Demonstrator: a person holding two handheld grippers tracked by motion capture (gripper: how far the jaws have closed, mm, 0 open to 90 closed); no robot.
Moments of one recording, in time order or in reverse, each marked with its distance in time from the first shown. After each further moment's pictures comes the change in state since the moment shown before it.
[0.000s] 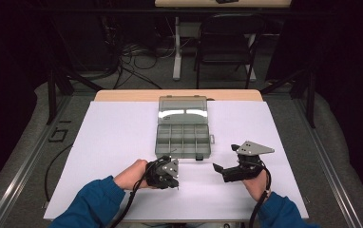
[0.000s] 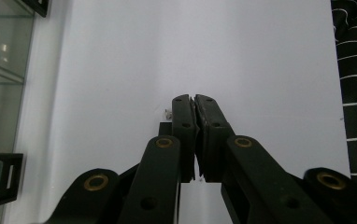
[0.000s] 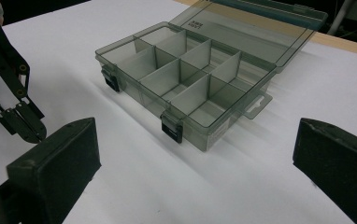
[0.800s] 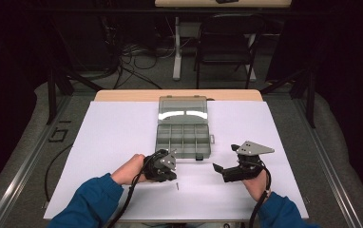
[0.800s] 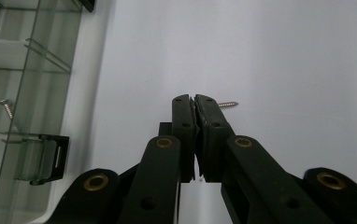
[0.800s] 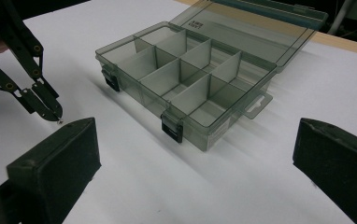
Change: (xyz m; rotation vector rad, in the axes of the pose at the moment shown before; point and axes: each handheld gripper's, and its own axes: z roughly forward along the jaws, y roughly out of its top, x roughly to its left) left arm 0.014 -0.002 -0.009 -0.002 0.045 -0.040; right arm 0.000 0.000 0.000 0.001 0.001 0.002
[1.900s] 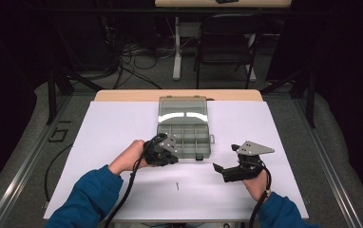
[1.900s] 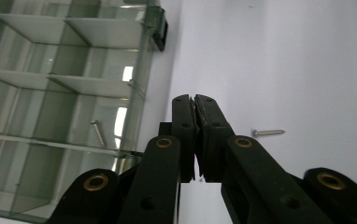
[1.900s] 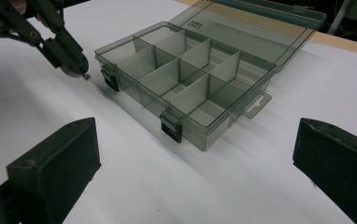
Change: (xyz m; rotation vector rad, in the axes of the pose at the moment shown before) left arm 0.032 0.017 -0.027 -0.061 0.087 -0.014; right arm 0.000 0.000 0.000 -0.001 -0.003 0.000
